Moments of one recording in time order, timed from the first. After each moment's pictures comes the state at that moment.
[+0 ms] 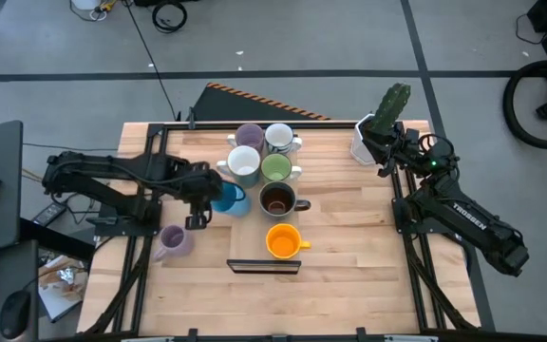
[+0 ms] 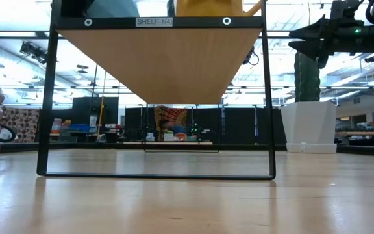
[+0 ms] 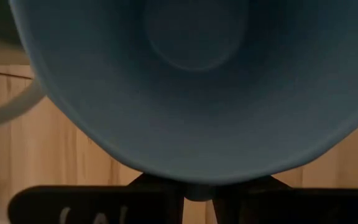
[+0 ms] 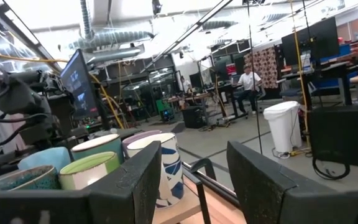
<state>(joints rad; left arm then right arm) -0.08 1.27 1.25 -1.18 -0.13 -0.06 -0.93 0.32 0.19 0.43 -0.47 0.37</state>
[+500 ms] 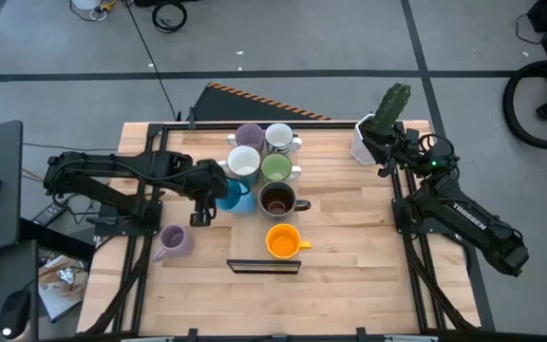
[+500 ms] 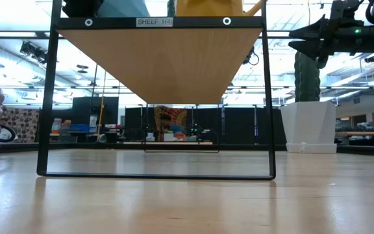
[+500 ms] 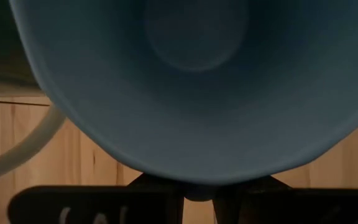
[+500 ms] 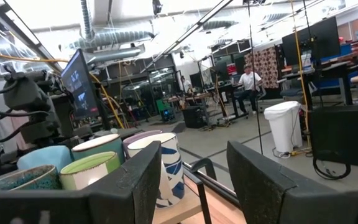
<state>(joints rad) -0.03 1.29 1.25 -1.10 -0.10 0.03 -0.93 0.32 0.19 0.43 -0.47 0.37</state>
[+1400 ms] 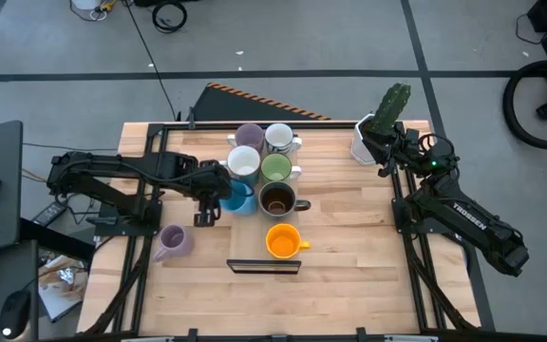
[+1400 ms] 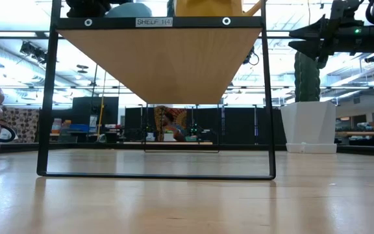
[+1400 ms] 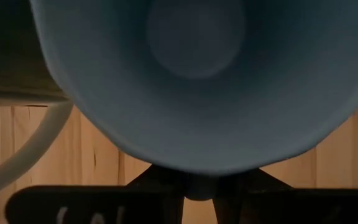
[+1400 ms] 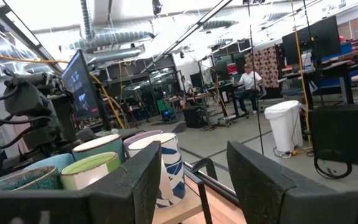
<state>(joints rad) -0.03 1.32 1.25 -1.09 -0.11 0.03 -0.93 0.32 0.19 0.43 -0.47 0.37</state>
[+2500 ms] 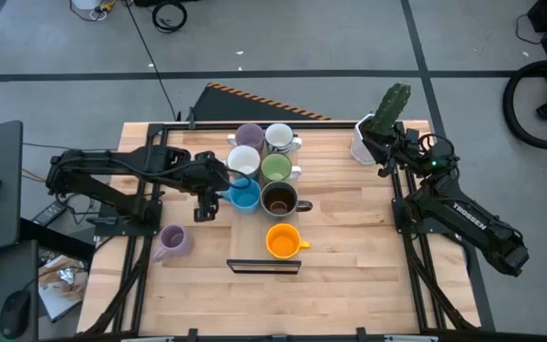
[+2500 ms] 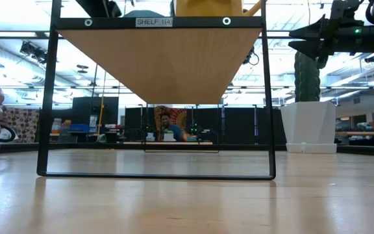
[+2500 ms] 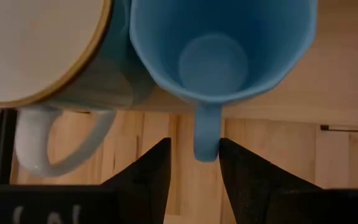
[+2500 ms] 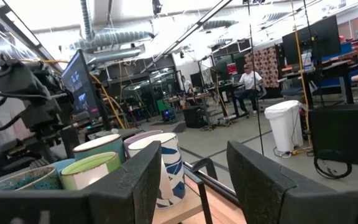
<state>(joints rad) -0.04 1.31 1.37 -1.15 -0.18 -0.03 -0.93 0.32 0.19 0.43 -0.47 0.37</state>
